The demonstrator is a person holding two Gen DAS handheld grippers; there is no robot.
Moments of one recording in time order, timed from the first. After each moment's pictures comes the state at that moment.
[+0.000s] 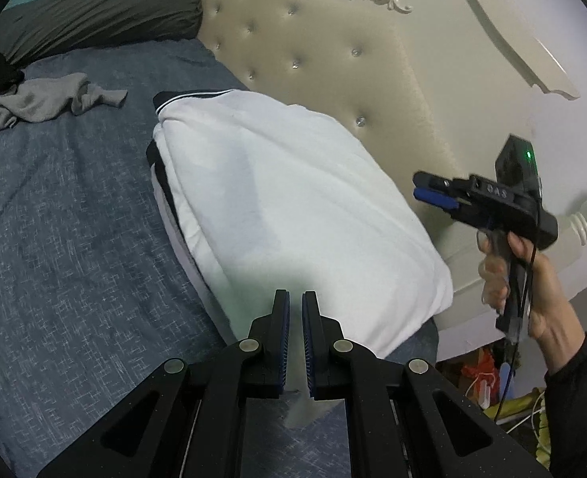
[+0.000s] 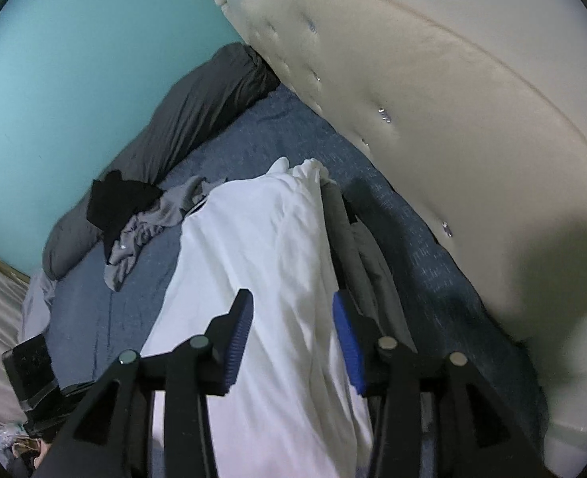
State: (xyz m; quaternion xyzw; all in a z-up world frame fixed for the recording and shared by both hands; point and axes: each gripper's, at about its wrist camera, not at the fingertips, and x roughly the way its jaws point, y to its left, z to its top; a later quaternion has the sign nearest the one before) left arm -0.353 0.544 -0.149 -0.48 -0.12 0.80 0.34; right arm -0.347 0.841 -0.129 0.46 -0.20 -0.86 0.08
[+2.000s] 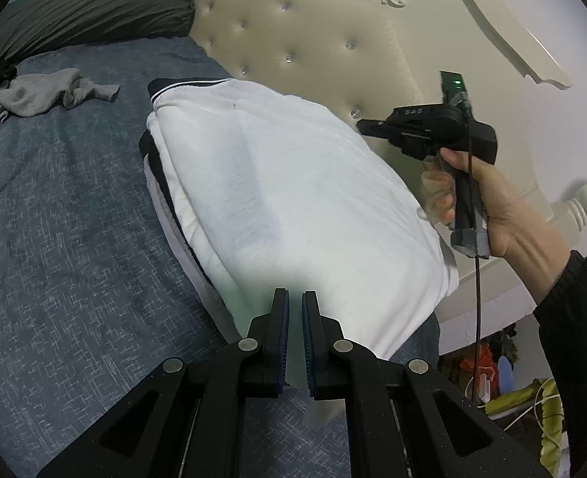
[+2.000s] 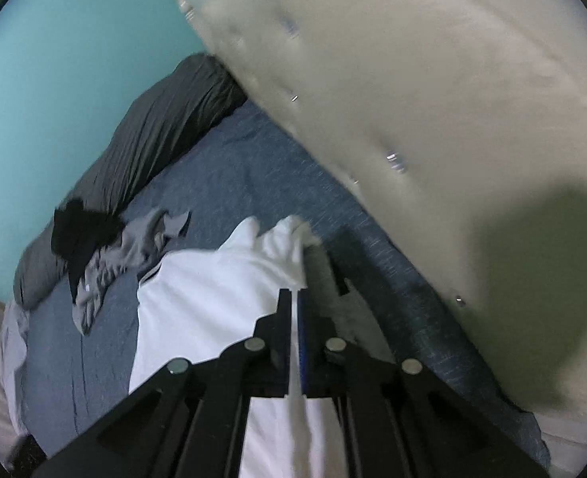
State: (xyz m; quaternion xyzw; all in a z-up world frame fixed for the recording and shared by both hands) left arm -0.345 0.540 -0.165 -0.47 -0.12 0.80 0.37; right arm -0.426 0.845 -0.140 0.45 -0.21 -0.87 0.01
